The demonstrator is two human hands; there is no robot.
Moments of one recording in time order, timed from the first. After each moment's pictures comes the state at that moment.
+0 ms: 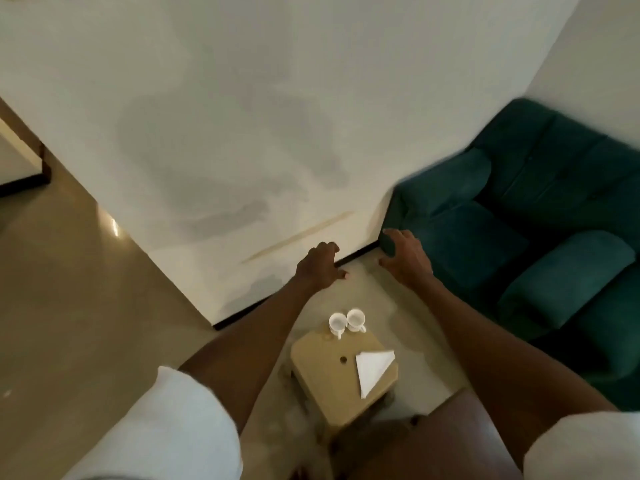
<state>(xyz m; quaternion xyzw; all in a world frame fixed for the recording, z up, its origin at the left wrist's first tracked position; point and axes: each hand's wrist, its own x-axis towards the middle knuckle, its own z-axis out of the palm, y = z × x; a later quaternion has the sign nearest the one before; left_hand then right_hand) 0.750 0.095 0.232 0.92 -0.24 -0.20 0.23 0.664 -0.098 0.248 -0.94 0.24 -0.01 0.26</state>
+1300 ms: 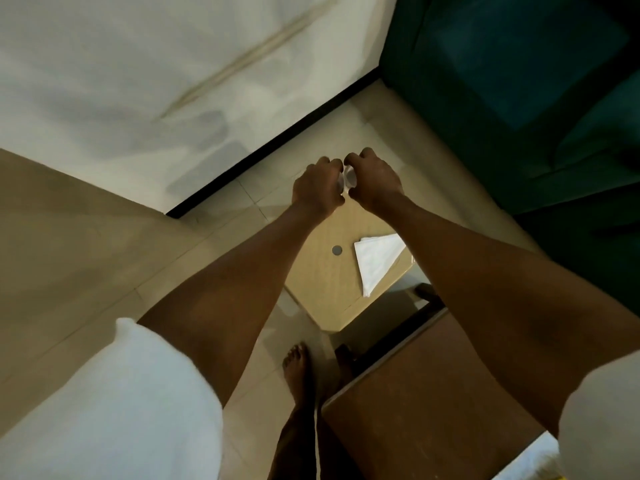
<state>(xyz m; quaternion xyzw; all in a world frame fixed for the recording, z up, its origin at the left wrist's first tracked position) 0.755 0.034 -0.088 0.93 -0.28 -0.18 0.14 0.707 -0.085 -0.101 -0.96 0.19 0.11 0.16</state>
